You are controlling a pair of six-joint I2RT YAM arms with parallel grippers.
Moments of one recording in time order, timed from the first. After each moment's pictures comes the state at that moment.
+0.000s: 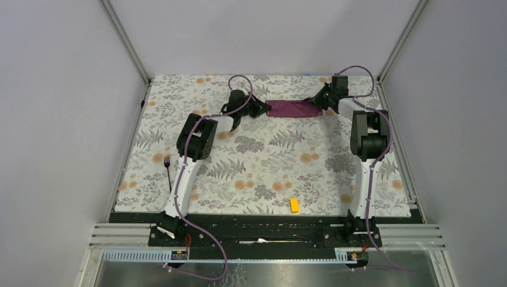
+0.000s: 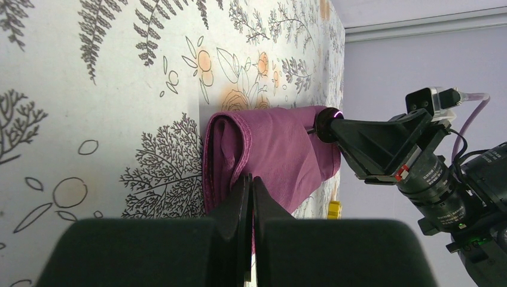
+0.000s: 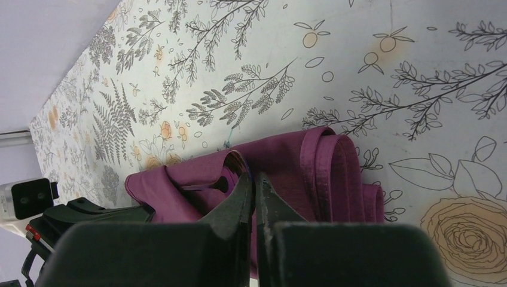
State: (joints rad) left arm -0.38 2.56 1.75 0.49 0.43 -1.13; right arm 0.03 2.31 1.66 -0.04 -0.27 0.71
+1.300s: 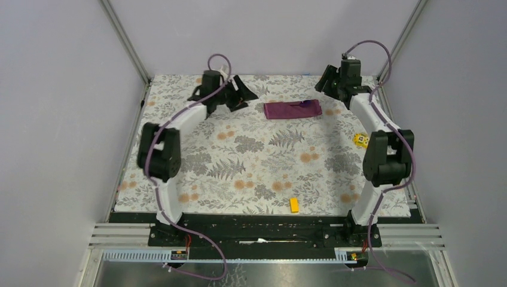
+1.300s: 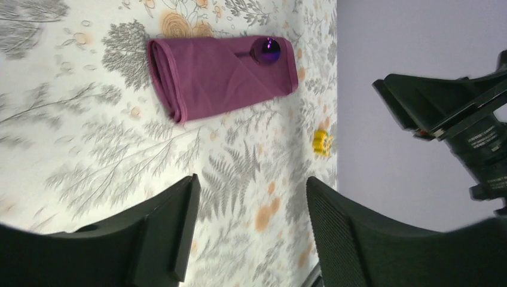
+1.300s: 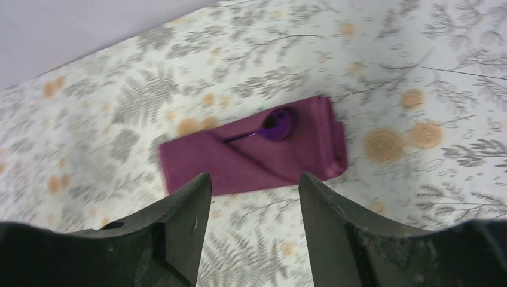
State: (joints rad) left arm -0.30 2.08 1.52 0.08 0.53 -0.91; right arm 0.06 1.94 1.58 -0.27 -0.09 0.45
